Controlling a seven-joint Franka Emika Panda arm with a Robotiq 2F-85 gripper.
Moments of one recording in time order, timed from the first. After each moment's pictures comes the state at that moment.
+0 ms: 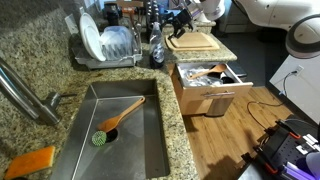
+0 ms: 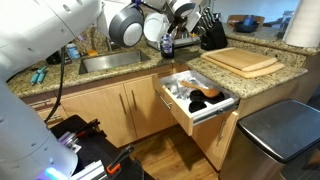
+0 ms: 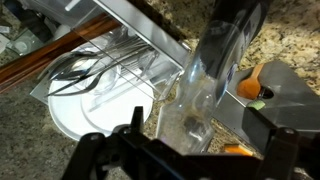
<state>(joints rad) -0.21 1.16 0.52 -0.61 0.42 2.09 -2.01</state>
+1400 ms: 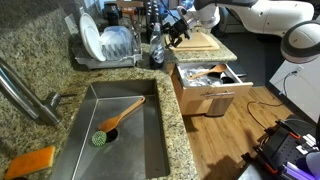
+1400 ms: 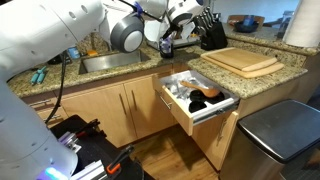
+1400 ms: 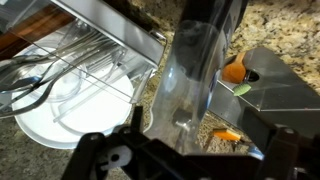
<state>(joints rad) -0.20 1.22 0.54 -0.61 0.46 2.03 -2.00</state>
